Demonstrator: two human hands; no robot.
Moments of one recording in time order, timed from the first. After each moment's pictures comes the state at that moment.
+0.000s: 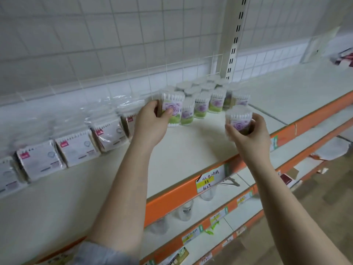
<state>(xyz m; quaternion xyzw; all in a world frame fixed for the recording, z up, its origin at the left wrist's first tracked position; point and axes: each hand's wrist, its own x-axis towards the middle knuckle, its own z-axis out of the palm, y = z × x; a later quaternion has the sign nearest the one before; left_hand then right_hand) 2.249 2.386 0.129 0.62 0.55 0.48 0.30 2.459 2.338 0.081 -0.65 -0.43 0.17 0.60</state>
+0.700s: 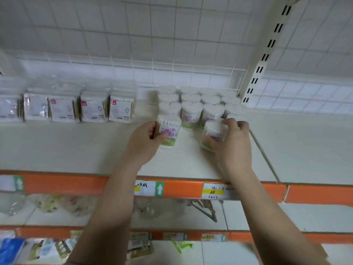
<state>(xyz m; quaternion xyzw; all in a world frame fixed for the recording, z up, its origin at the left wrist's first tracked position) 2.364 2.368 0.088 0.50 0.65 0.51 0.26 2.556 2.435 0.092 -0.56 -0.73 0.12 0.37</state>
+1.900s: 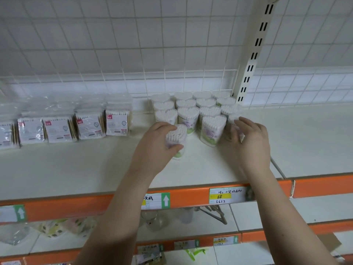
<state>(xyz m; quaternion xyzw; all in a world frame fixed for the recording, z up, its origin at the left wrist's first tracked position) 2.372 2.378 0.101 0.65 0.65 0.39 0.06 2.582 2.455 0.078 -0.56 -0.70 -0.01 0.44</state>
